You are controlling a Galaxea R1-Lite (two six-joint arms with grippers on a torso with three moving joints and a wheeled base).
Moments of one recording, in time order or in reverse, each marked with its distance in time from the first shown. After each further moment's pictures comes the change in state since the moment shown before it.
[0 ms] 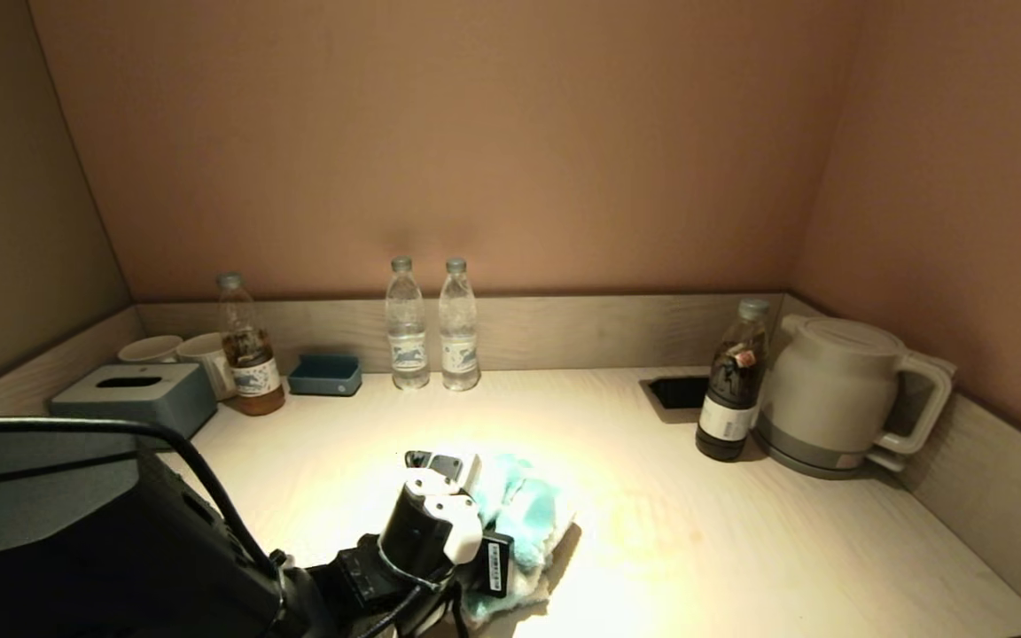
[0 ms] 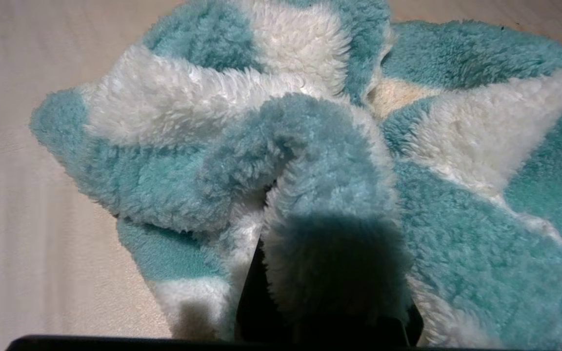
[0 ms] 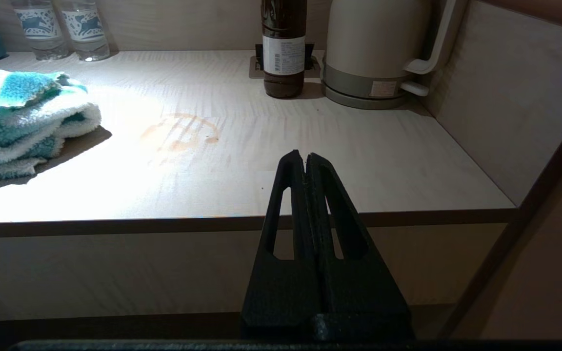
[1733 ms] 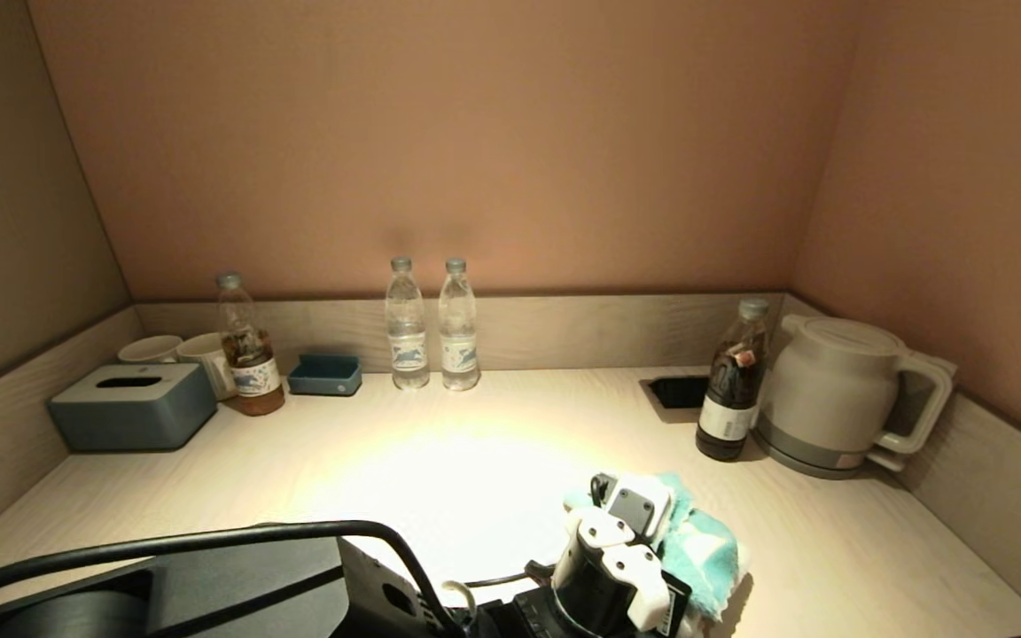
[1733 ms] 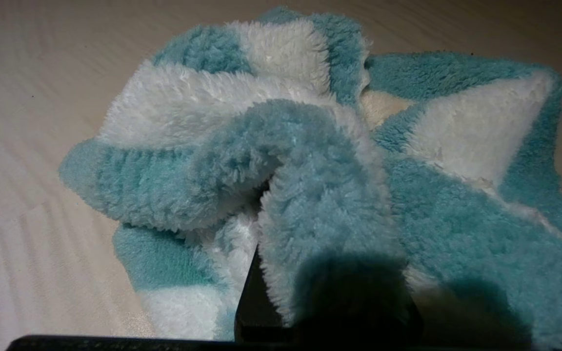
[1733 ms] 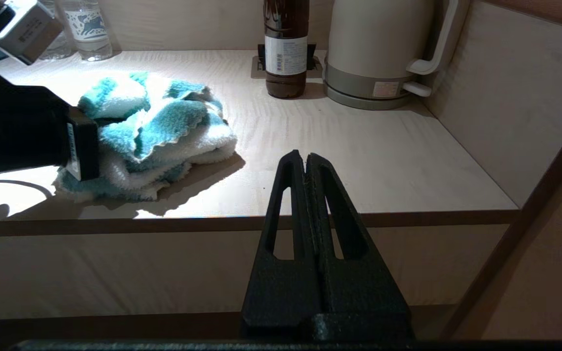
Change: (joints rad) left arm -0.212 0.267 -0.478 0.007 -0.015 0.217; right arm 0.000 0.000 0.000 0.000 0.000 0.000
